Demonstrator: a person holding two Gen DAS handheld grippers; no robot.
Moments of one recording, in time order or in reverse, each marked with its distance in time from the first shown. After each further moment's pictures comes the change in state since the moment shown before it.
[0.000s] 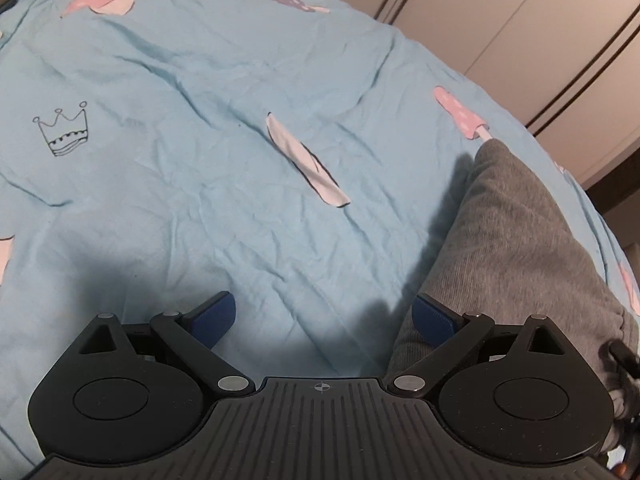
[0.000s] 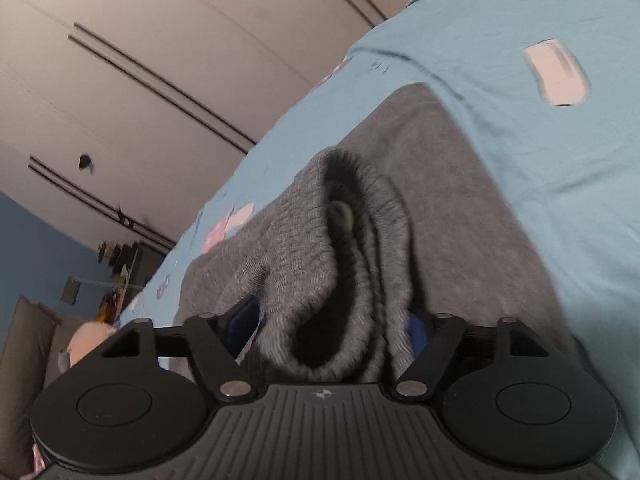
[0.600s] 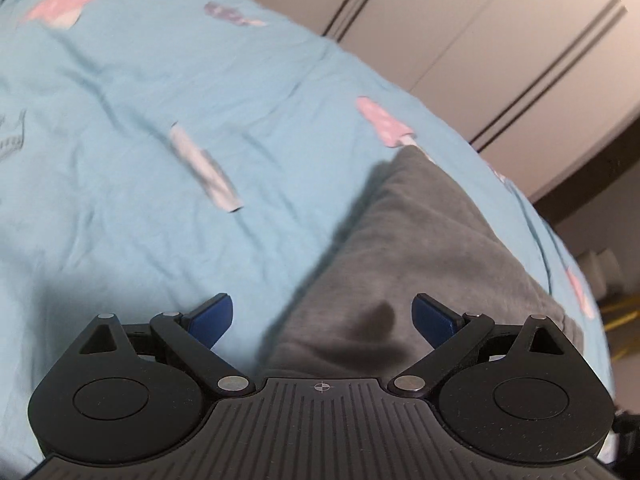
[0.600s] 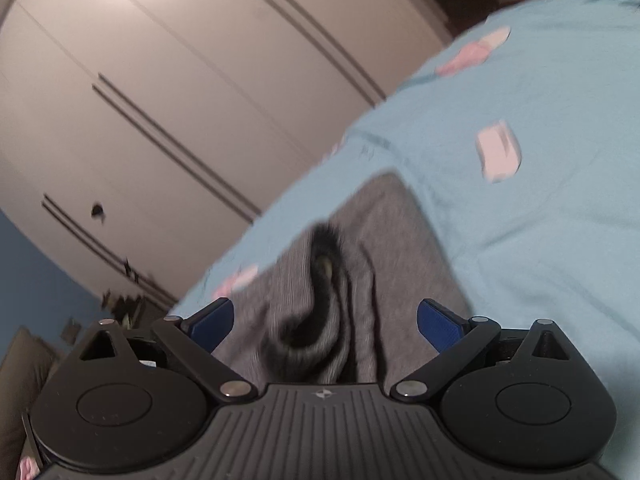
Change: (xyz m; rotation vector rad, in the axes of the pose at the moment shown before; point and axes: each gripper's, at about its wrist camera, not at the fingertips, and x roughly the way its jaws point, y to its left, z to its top) left arm -0.008 -0.033 -0.010 -0.018 -0.043 -0.156; right arm -0.061 -0.016 -0.020 0.005 -0.181 0.024
